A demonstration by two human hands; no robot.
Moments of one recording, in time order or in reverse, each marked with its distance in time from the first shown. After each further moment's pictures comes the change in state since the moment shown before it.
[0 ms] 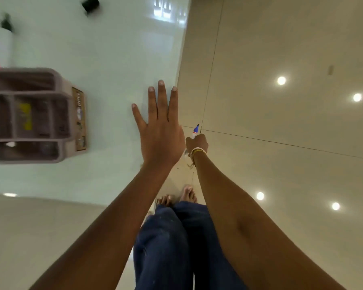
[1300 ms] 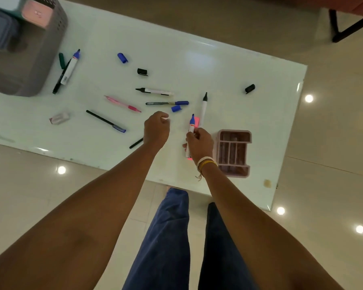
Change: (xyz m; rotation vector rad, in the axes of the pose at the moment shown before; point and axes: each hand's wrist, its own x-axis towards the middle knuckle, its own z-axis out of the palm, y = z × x) left_hand 0.056 -0.421 -0.130 -0.811 -0.088 -0.458; right_hand -0.352 -0.216 0.231 0.124 -0.100 -0.382
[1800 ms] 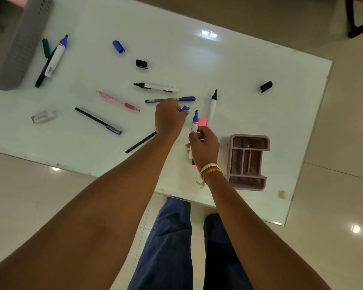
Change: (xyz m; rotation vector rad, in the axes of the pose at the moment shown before) left_hand 0.048 0.013 0.043 0.087 0.040 0.087; right_hand 0.027 0.017 0.025 0.036 0.068 -0.096
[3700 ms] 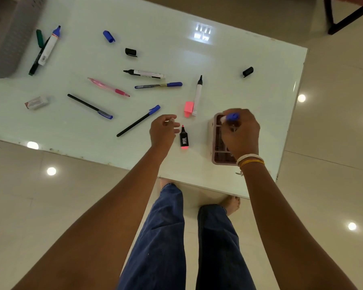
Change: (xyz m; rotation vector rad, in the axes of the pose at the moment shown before) left_hand -0.099 -0.018 0.005 -0.629 -0.139 -0.307; right_hand -0.004 0.016 -0.131 -0.338 0.163 -0.456
